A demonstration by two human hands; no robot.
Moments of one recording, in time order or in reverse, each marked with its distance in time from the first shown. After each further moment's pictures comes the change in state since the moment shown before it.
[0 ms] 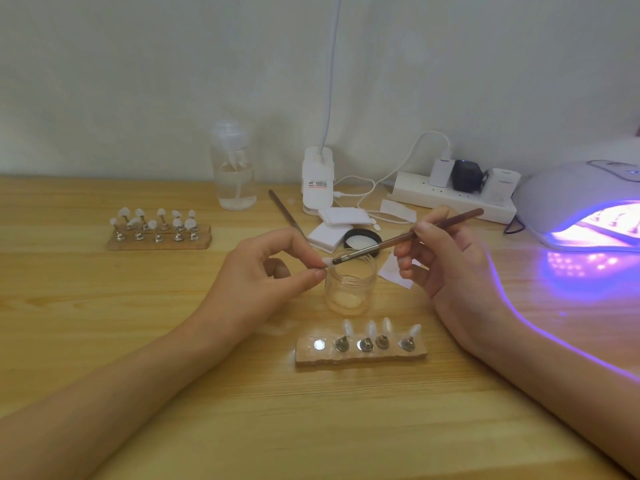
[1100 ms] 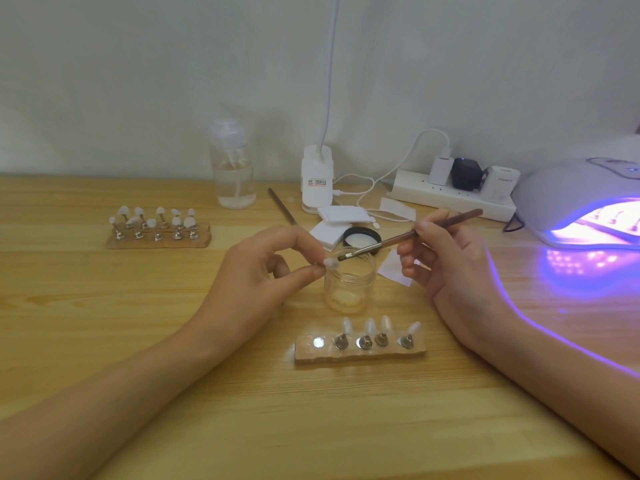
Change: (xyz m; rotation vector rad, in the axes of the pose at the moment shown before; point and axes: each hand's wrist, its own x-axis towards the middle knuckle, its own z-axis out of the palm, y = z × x) left_hand -0.002 0.005 0.001 0.082 -0.007 0.124; right_hand 0.002 0.003 -0.003 -0.012 0.052 0.019
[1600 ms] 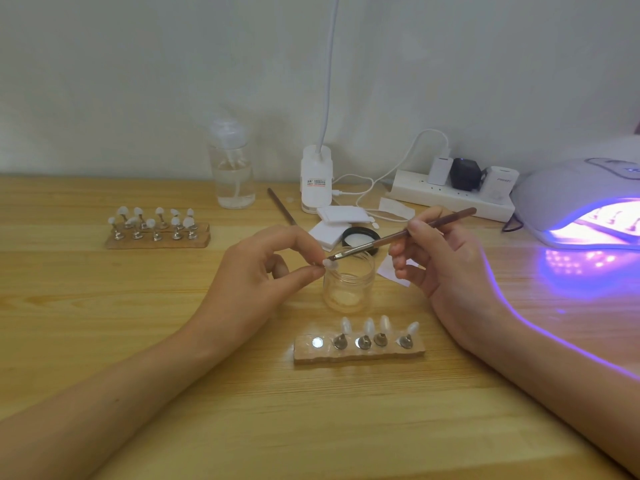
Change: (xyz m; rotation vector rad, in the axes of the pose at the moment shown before) left_hand 0.001 0.001 0.001 0.026 0.011 0.016; right_hand -0.001 0.000 0.001 -0.007 -0.093 -0.025
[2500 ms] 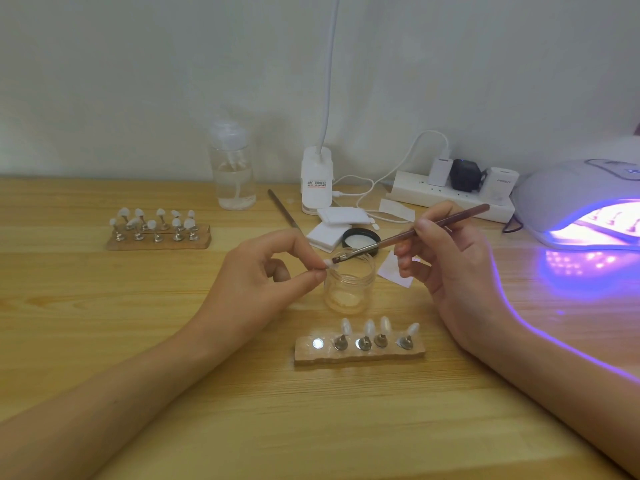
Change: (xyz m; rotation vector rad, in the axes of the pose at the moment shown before) left_hand -0.001 0.001 0.001 -0.028 0.004 -0.051; right_hand -0.002 -0.004 0.001 -0.051 0.010 -0.085
